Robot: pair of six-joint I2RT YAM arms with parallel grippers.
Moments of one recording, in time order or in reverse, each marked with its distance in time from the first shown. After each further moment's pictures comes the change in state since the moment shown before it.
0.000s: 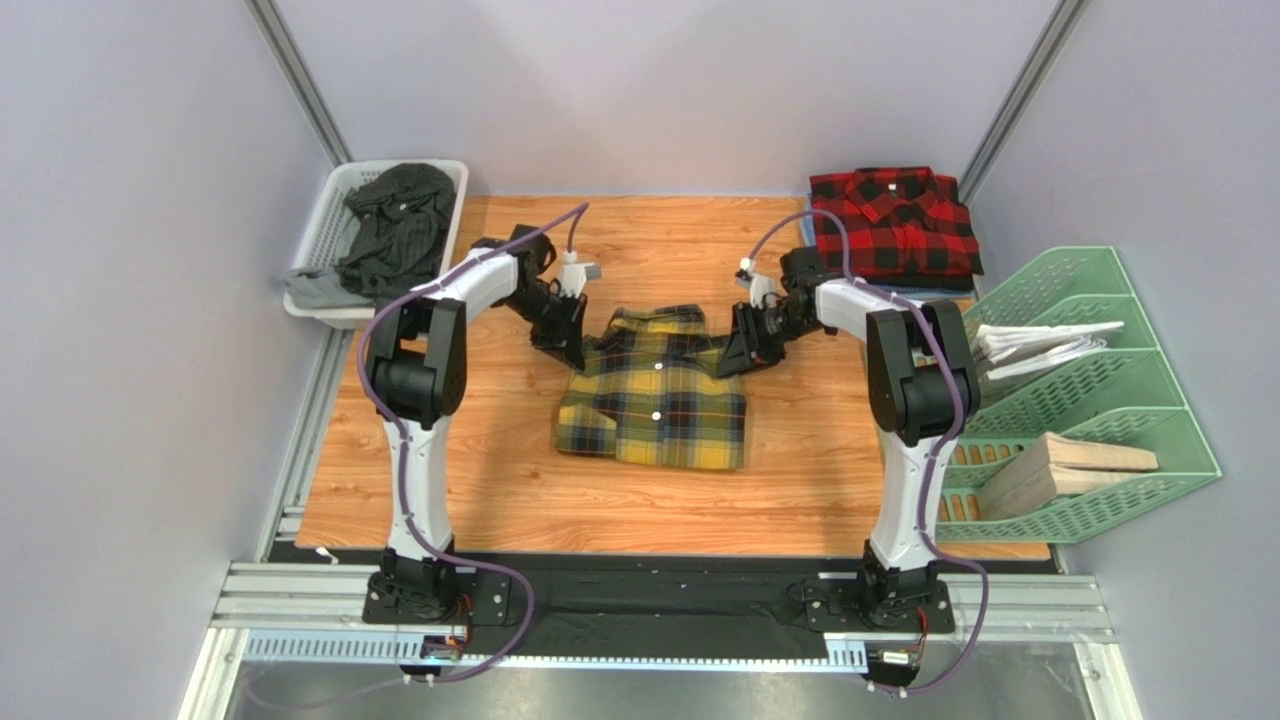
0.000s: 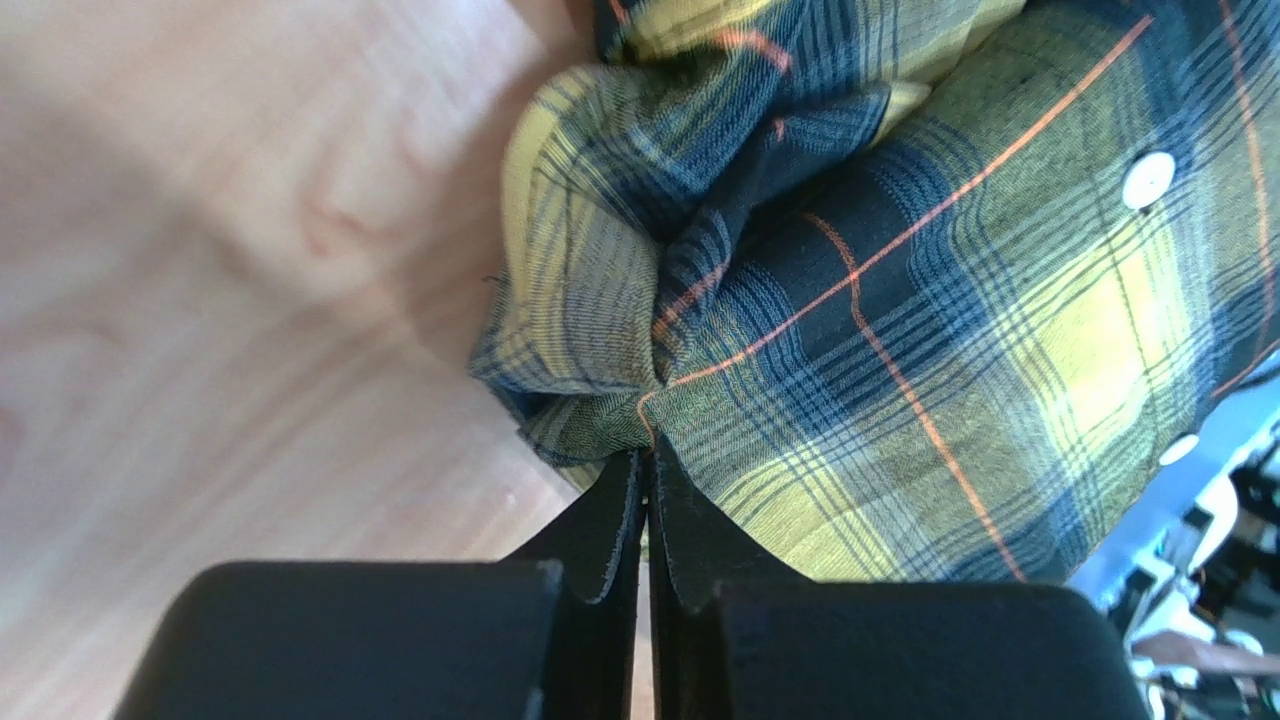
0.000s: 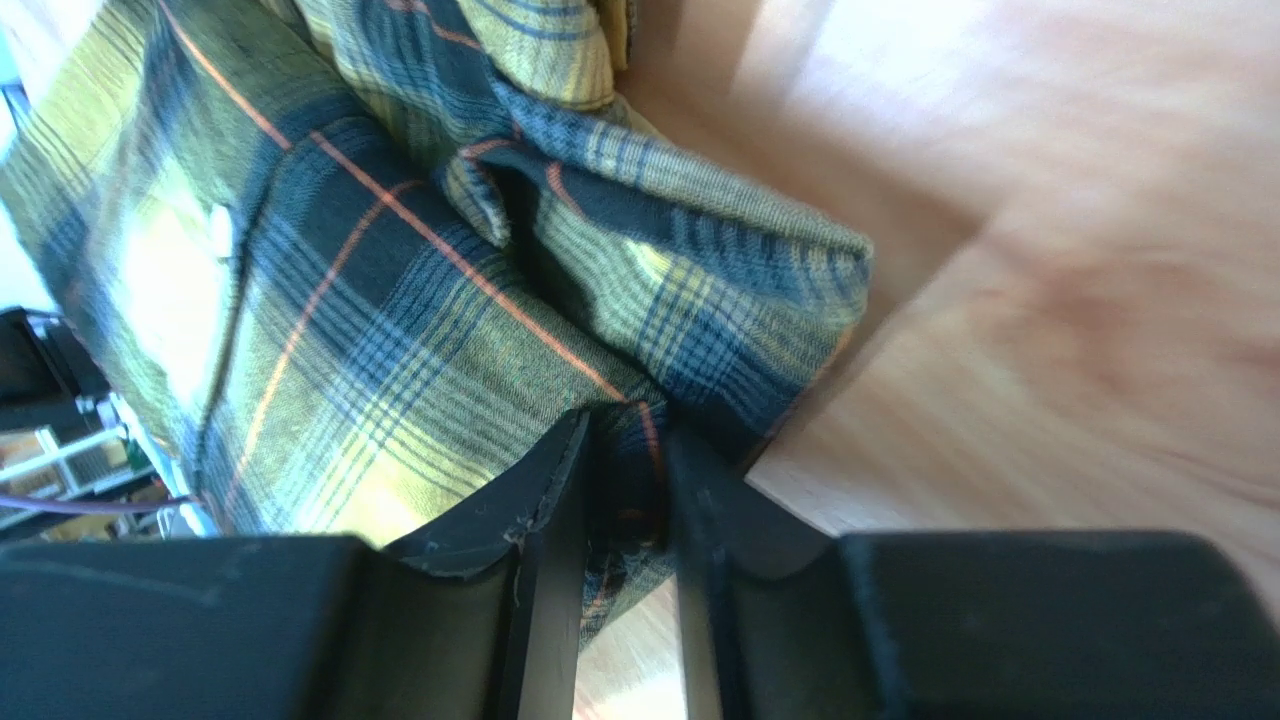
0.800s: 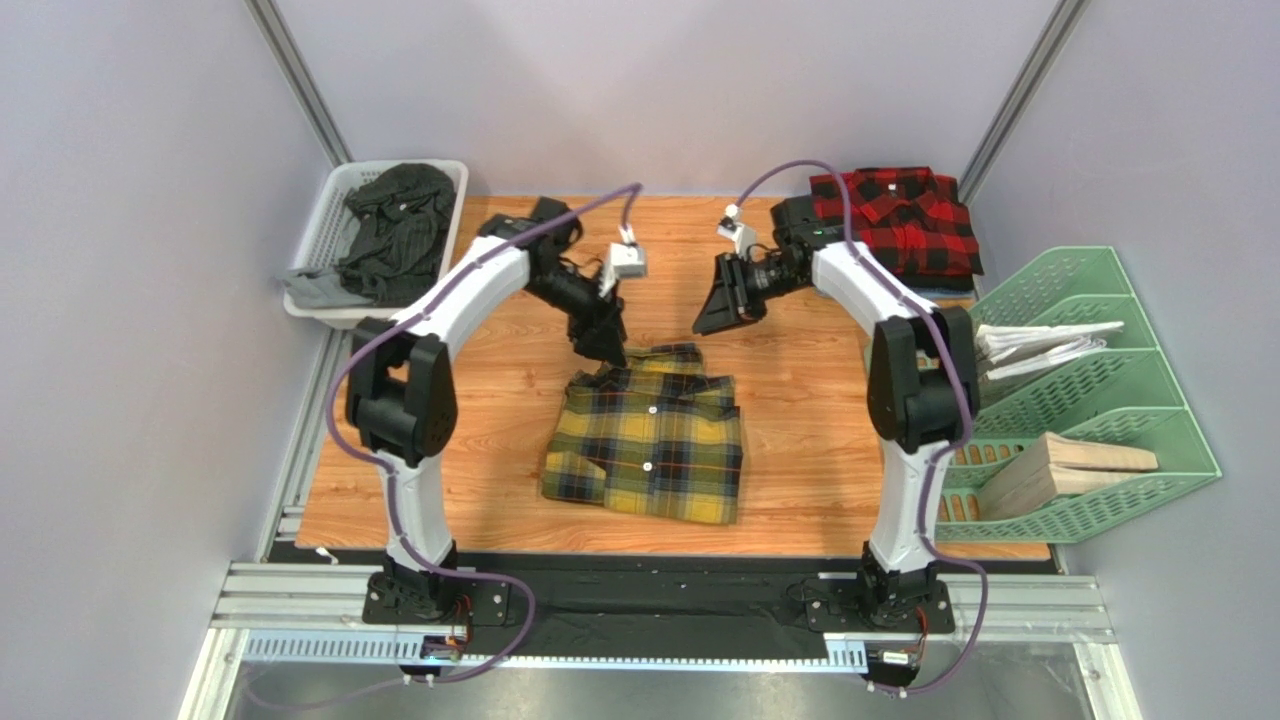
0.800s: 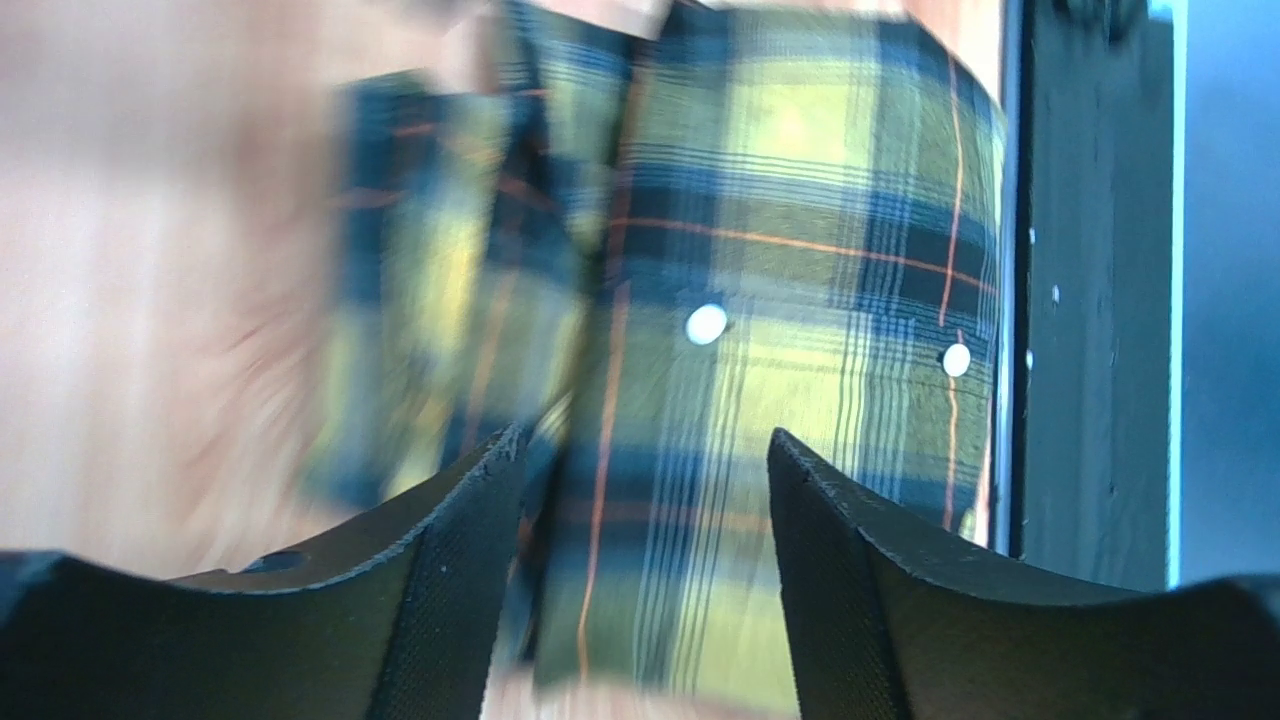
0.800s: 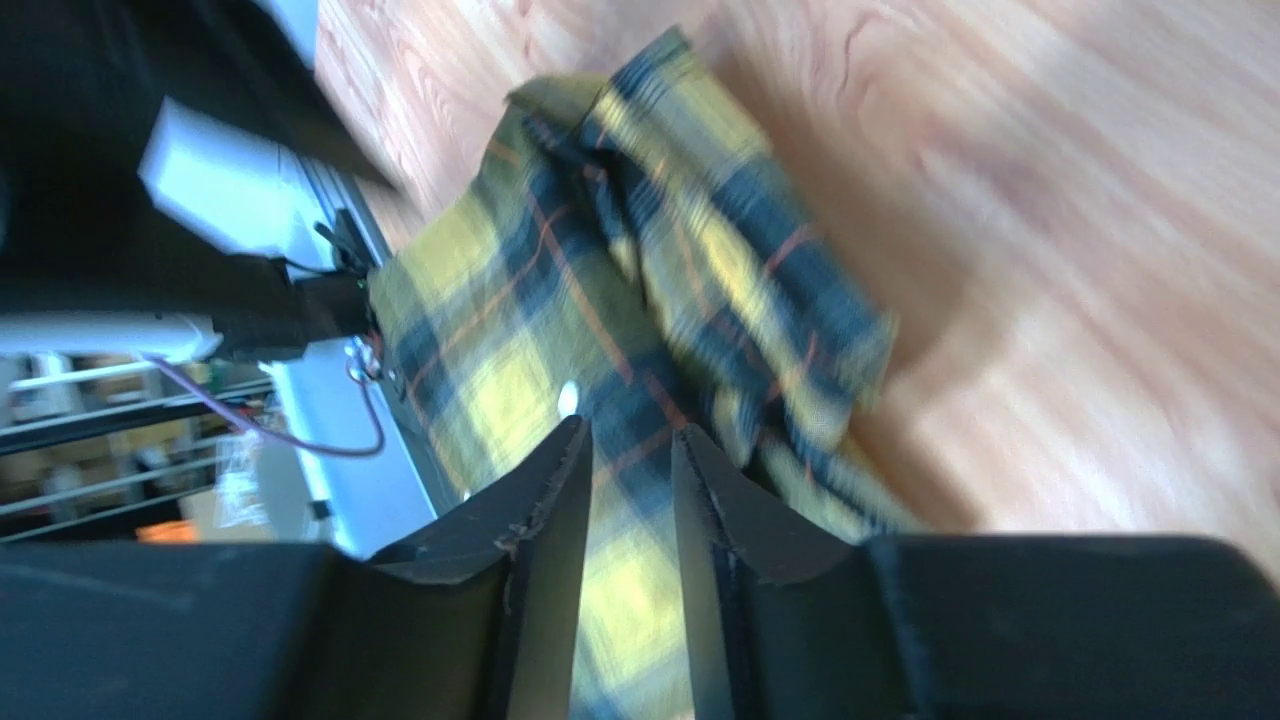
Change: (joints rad) left arm -0.126 -0.246 0.045 -0.164 0.323 0.655; right arm 0.047 -0.073 0.238 -0.196 -0.193 0.010
